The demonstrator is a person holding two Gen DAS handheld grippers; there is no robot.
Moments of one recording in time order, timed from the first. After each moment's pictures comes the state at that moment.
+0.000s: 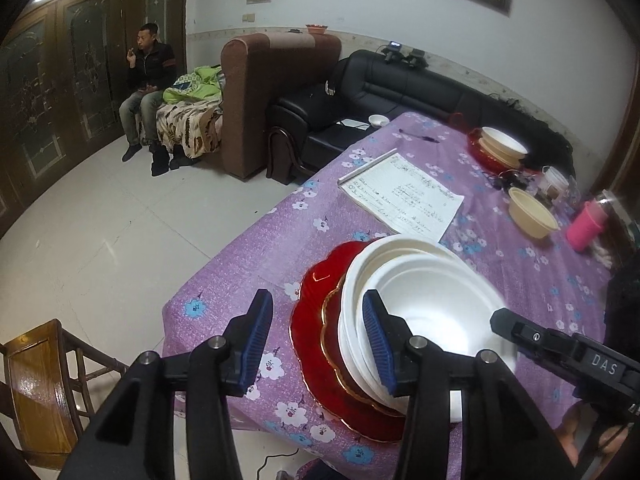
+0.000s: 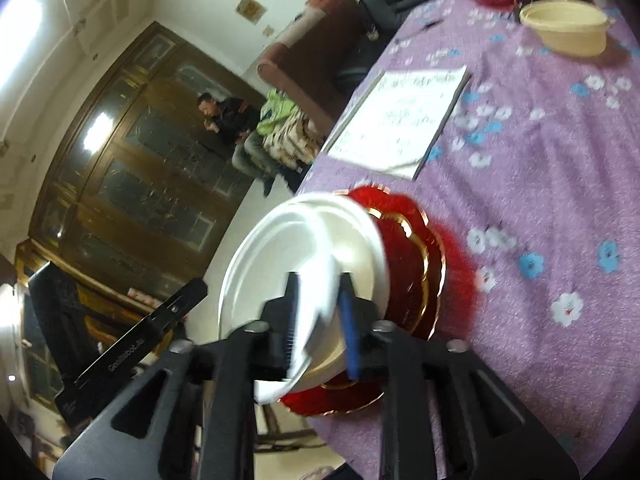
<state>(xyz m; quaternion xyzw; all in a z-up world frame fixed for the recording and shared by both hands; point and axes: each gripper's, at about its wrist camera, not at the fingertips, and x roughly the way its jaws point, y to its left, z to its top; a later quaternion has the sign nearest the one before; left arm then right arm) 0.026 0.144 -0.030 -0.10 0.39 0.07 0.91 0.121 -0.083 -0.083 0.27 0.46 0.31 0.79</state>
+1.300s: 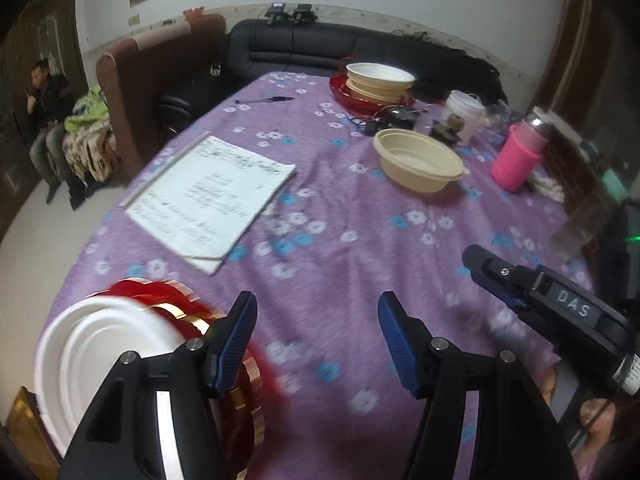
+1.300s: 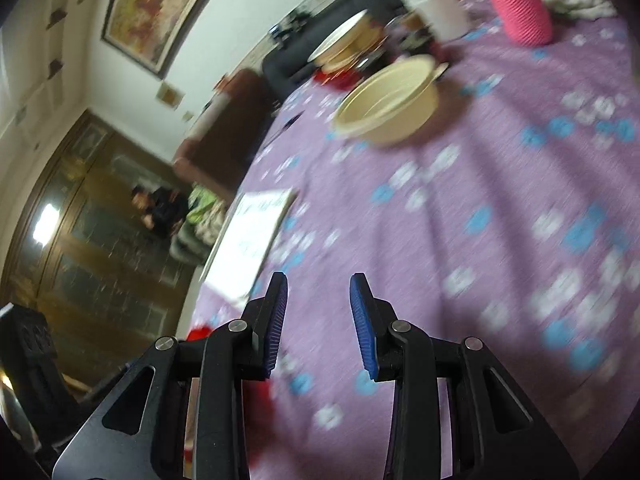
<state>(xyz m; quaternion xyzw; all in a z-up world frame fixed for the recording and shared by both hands) 0.121 -0.053 -0.029 -0.03 0.44 -0.07 0.89 0.173 -0.298 -0.073 0.34 0.39 0.11 0.85</state>
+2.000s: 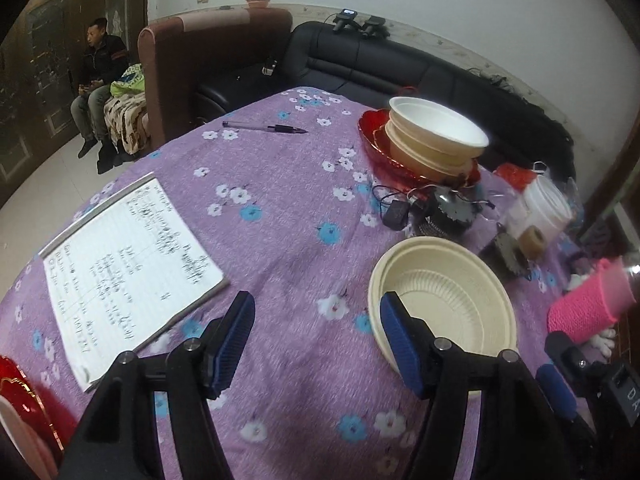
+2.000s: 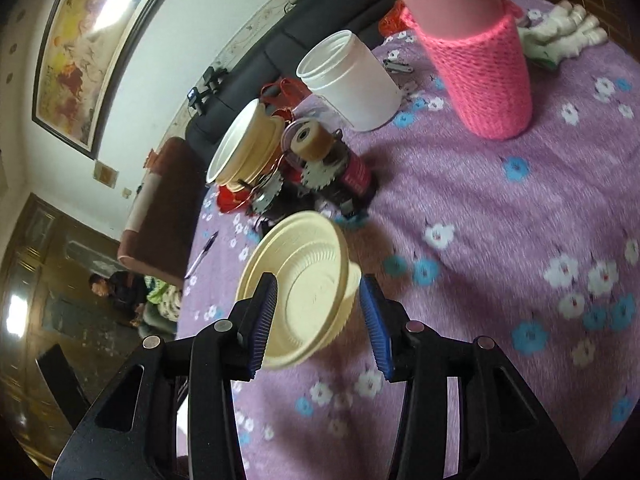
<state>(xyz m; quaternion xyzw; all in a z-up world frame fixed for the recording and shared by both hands) 0.298 -0.125 -0.056 -0.12 0.42 0.06 0.90 0.309 -0.388 -0.069 0.39 0.38 -0.01 0.84</state>
